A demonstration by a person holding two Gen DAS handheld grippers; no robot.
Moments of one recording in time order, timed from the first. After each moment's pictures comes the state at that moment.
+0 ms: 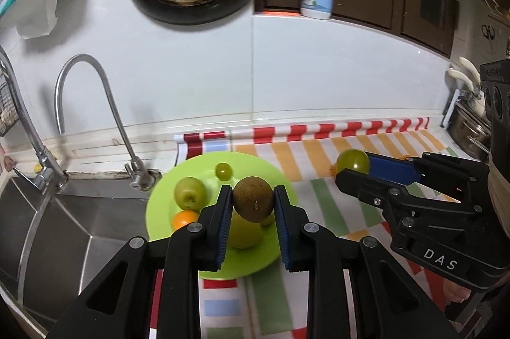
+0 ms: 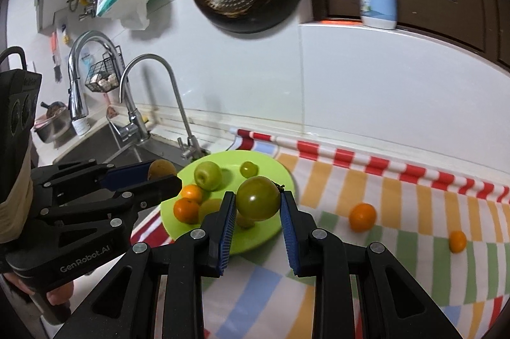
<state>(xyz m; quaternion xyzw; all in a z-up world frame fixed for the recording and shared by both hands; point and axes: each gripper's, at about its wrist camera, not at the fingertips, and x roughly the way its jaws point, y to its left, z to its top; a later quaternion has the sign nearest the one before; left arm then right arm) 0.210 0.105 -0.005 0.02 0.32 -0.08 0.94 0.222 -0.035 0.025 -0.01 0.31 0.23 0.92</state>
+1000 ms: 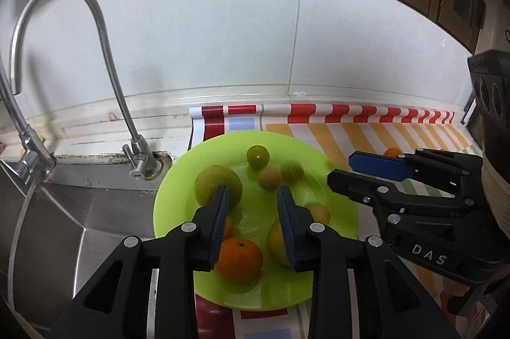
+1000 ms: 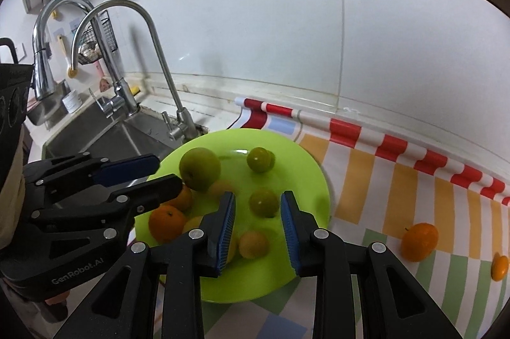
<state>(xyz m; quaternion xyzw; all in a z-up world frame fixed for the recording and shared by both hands) 0.270 0.148 -0.056 0.00 0.36 -0.08 0.93 0.302 0.021 -0.032 -0.03 0.37 0.25 0.89</state>
